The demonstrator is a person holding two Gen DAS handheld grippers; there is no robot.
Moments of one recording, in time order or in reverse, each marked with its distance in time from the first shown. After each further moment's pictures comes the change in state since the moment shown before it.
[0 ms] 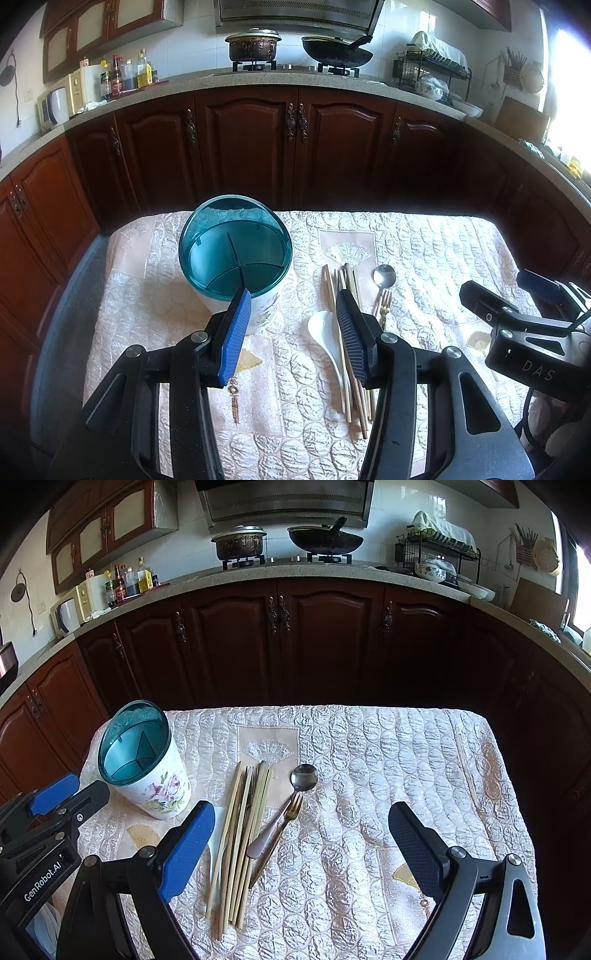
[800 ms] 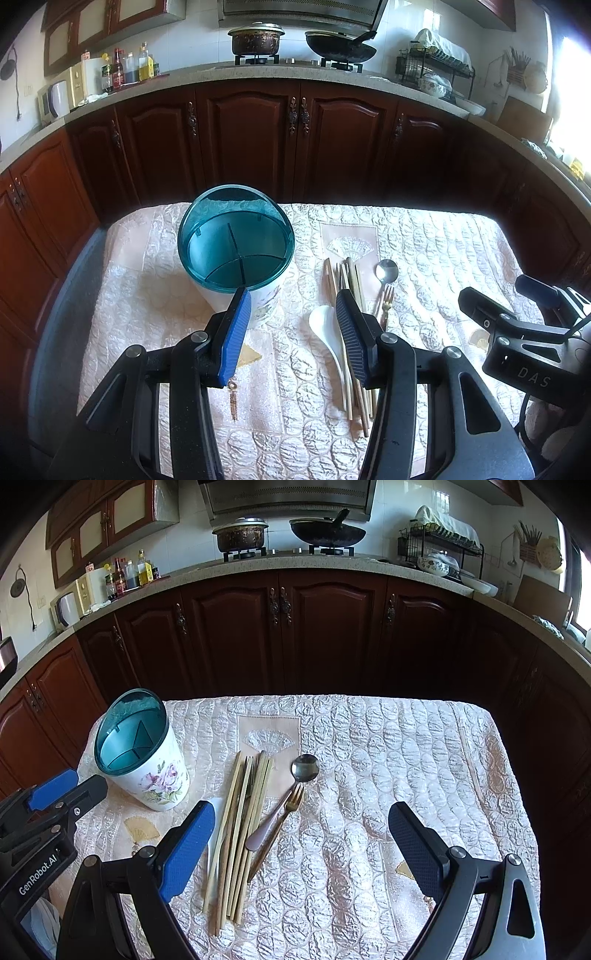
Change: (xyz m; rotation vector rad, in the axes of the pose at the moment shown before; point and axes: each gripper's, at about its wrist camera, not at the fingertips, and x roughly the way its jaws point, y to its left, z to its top) left arm 0.008 0.004 -0.002 -0.018 0.021 -0.002; right arm 0.010 0.002 -0.006 -0.007 0.028 -0.001
